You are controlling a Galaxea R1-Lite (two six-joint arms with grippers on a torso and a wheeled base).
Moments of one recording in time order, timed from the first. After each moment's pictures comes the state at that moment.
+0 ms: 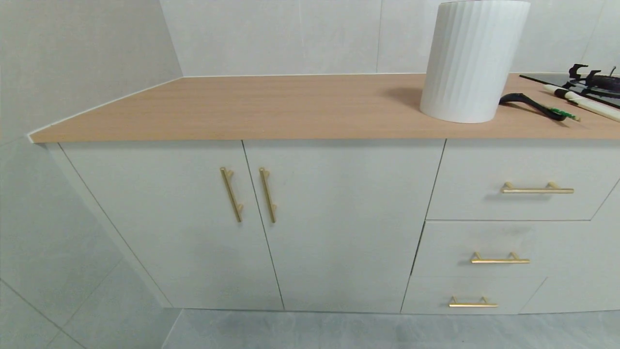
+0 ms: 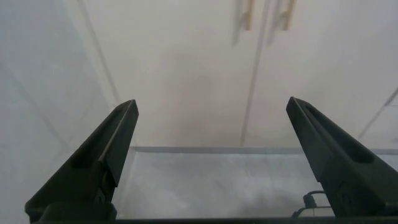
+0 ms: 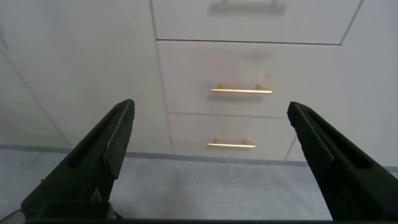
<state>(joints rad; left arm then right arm) 0.00 0.00 0.00 0.01 -0.01 0.01 0.00 0.00 0.00 0.00 0.03 -0.02</state>
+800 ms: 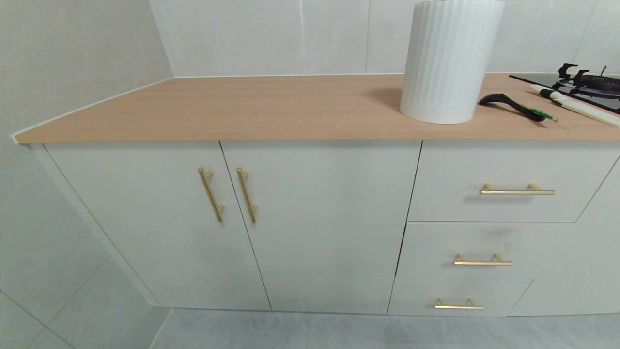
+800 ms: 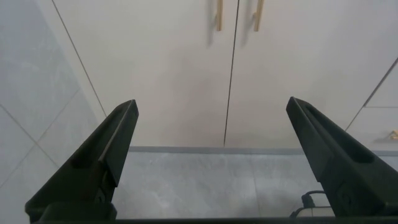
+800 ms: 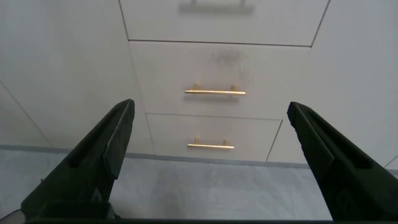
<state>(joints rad) 0.00 0.00 0.00 0.01 -0.01 0.01 0.00 0.00 0.00 0.00 0.03 -0.02</state>
